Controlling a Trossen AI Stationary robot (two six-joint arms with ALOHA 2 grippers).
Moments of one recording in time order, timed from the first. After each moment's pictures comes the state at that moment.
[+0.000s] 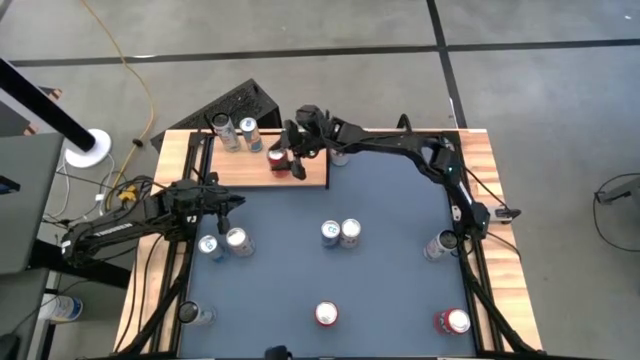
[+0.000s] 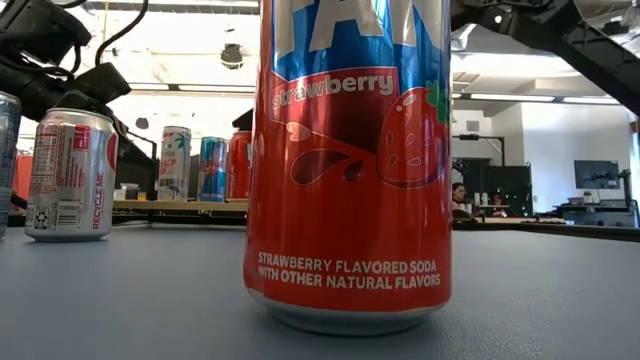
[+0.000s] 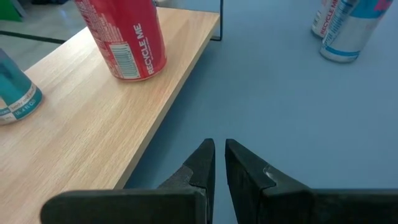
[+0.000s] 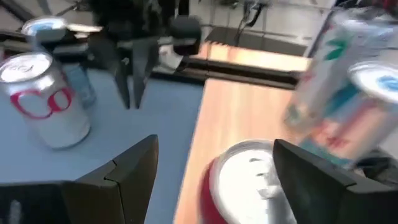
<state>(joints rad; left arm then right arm) 0.36 0.13 0.14 -0.41 -0.04 0.04 -0.41 2.23 1.90 -0.09 -0.50 -0.31</state>
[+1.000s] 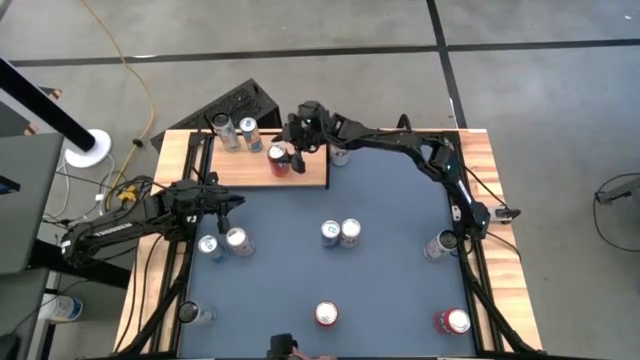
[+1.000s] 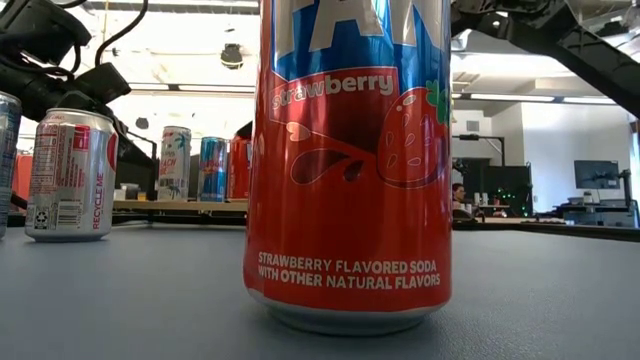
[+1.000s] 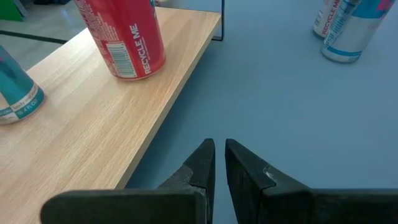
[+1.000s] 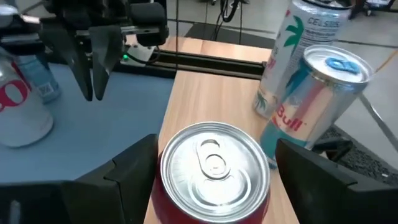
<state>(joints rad) 0.36 0.13 0.14 -0.41 -0.05 0.04 -0.44 2.26 1.90 -0.07 -0.44 -0.31</state>
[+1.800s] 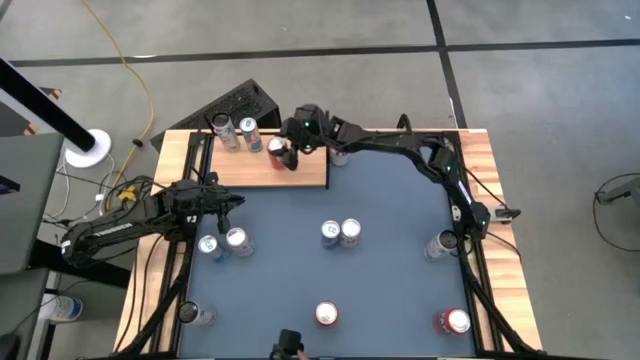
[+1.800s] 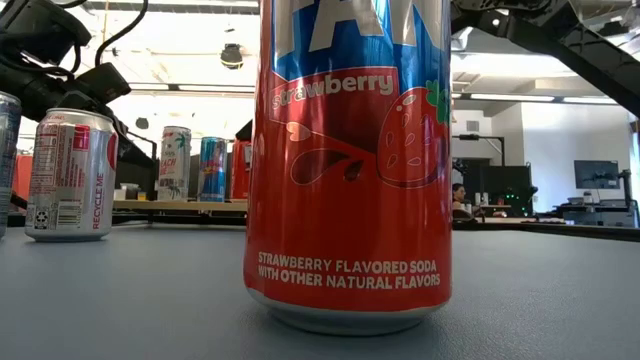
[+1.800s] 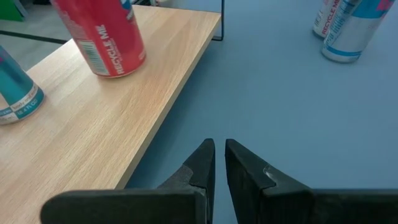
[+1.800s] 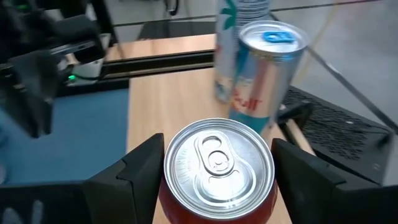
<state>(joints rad) 0.36 0.13 0.14 -0.41 -0.05 0.04 -0.42 2.26 1.90 -0.06 -0.20 -0.08</state>
